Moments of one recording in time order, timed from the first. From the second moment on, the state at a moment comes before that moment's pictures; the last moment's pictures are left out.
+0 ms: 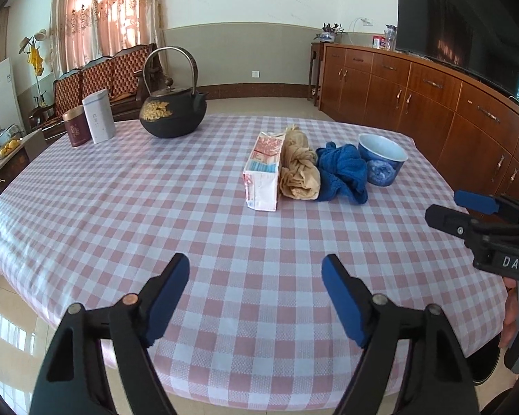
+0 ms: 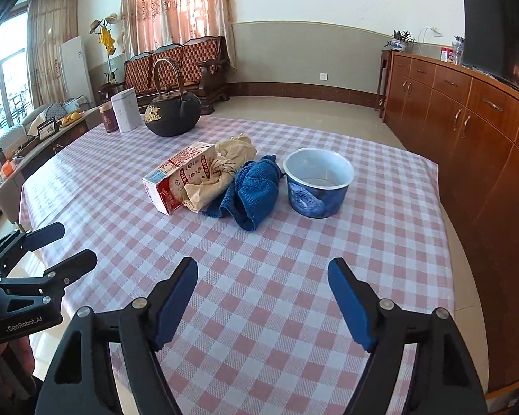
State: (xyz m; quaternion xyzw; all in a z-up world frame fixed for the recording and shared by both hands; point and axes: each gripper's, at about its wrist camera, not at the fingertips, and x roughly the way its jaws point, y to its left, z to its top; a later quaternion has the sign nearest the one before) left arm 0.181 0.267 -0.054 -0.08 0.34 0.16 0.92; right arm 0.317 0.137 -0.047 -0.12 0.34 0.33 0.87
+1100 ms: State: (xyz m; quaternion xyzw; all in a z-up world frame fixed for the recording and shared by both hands) left arm 0.277 0.311 -0.073 -0.09 0.36 0.14 0.92; right arm 0.411 0.219 -0.091 -0.13 0.39 0.39 0.82
